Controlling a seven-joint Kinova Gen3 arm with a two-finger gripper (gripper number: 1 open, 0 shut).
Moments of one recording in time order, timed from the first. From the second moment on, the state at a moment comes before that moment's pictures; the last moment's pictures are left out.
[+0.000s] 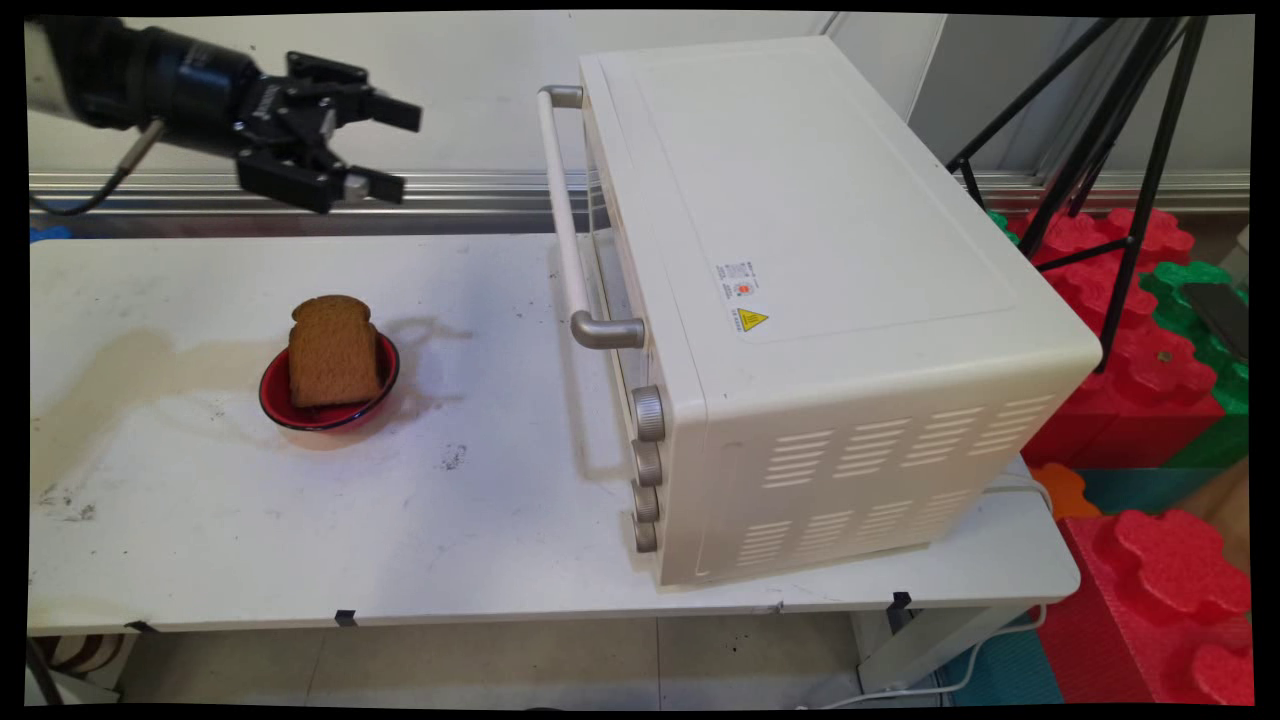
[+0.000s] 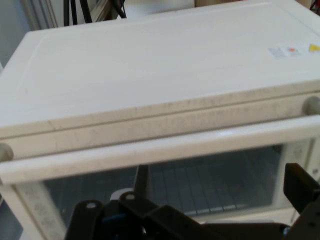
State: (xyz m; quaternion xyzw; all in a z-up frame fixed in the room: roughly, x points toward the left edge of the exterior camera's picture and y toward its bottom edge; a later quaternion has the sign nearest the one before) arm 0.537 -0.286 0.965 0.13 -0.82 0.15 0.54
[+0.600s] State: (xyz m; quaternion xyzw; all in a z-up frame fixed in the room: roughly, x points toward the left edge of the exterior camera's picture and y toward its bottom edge) arm 0.494 -0.323 0.959 0.13 -0.81 0.15 0.55
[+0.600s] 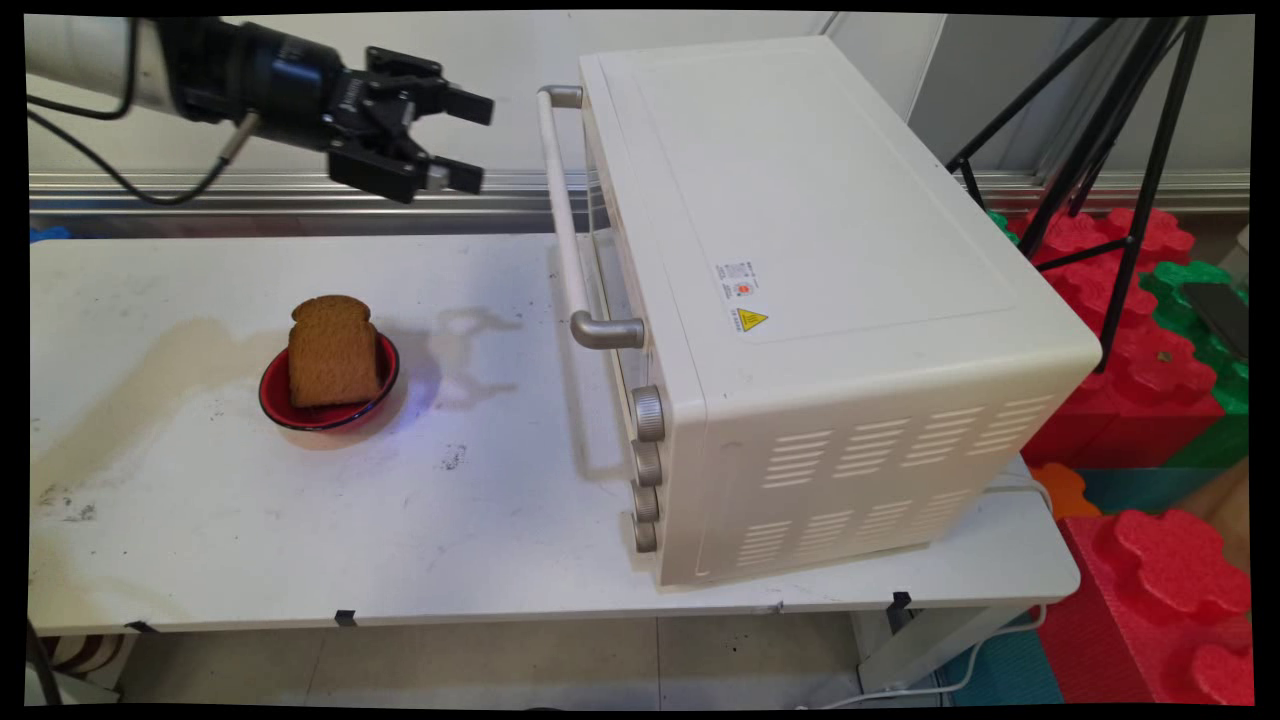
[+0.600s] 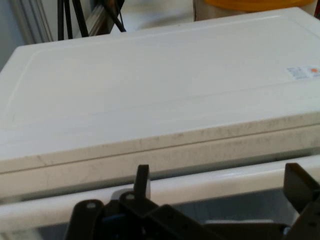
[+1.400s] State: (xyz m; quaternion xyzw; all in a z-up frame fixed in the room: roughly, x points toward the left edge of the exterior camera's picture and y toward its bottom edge) arm 0.450 -0.350 0.944 0.12 -0.82 0.14 0.55
